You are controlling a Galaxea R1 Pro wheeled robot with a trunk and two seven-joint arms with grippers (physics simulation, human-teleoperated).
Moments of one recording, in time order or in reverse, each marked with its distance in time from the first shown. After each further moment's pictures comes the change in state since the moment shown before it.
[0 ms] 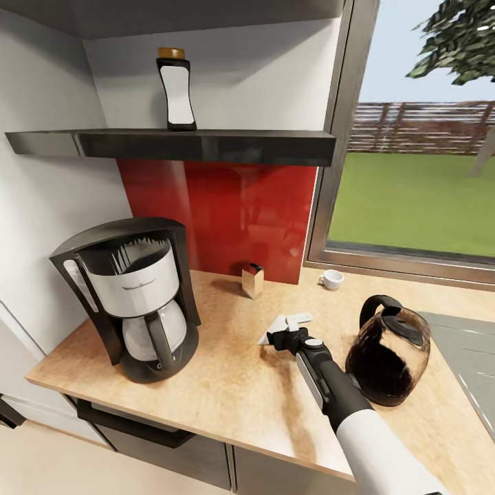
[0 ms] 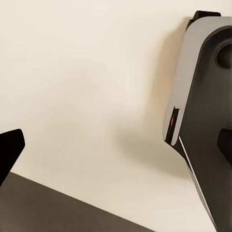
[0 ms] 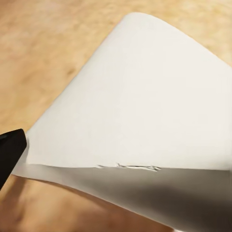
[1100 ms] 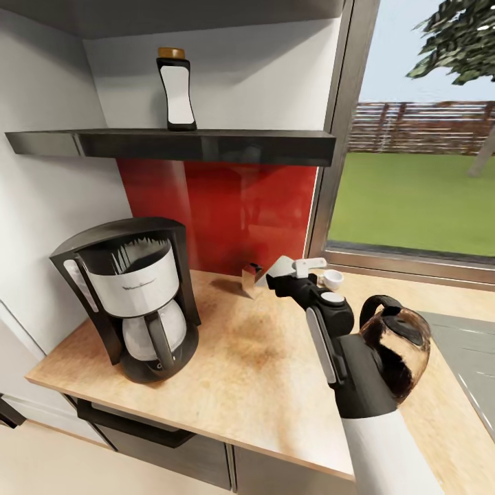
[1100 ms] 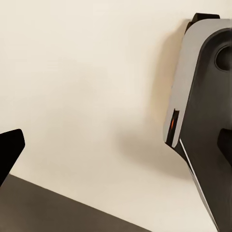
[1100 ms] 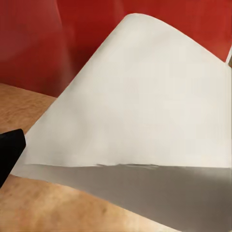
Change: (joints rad) left arm -0.001 0.000 -0.008 -0.003 -0.004 -0.005 0.000; right arm -0.001 0.041 0.005 -0.642 -0.004 0.329 -0.010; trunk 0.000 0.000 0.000
